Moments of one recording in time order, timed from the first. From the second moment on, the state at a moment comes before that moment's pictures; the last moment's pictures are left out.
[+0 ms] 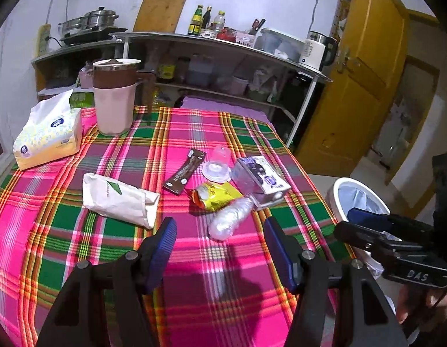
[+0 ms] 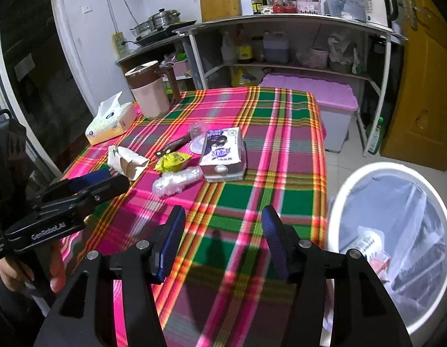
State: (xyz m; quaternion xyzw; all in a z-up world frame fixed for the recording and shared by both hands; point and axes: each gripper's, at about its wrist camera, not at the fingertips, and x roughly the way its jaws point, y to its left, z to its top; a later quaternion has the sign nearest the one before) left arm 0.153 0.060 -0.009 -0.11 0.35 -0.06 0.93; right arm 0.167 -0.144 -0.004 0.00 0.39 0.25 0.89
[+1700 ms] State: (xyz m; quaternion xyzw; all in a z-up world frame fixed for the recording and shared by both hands) left arm 0.247 0.058 -0.049 -0.15 0.41 -0.06 0.90; right arm 0.237 -0.128 -0.032 0.02 0.41 0.23 0.88
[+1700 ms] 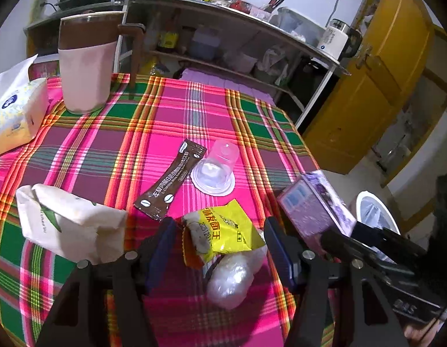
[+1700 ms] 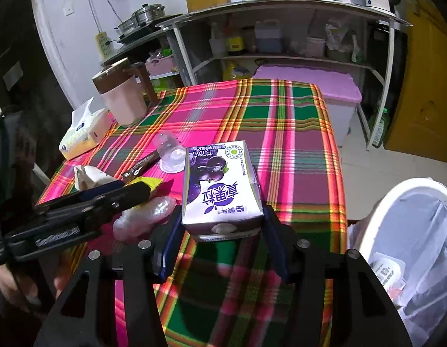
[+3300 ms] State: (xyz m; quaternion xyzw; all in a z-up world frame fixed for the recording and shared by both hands) left arm 0.130 -0.061 0.022 -0.08 0.35 -0.17 0.92; right arm 0.113 -0.257 0.003 0.08 0.36 0.15 0.92
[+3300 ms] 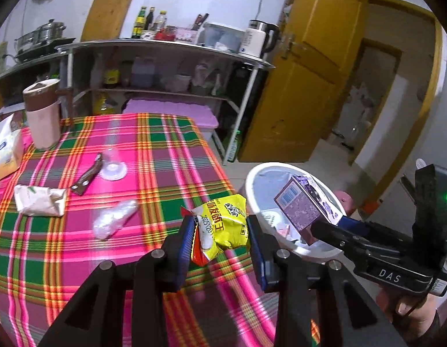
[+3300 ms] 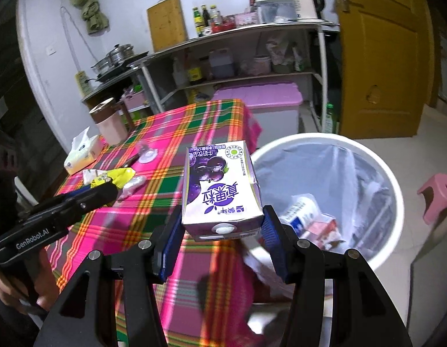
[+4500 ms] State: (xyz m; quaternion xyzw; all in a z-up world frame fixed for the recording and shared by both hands) left arm 0.200 -0.197 -0.018 -0.02 0.40 -0.28 0.87; right arm 0.125 -0.364 -0.040 0.12 0.42 0.05 0.90
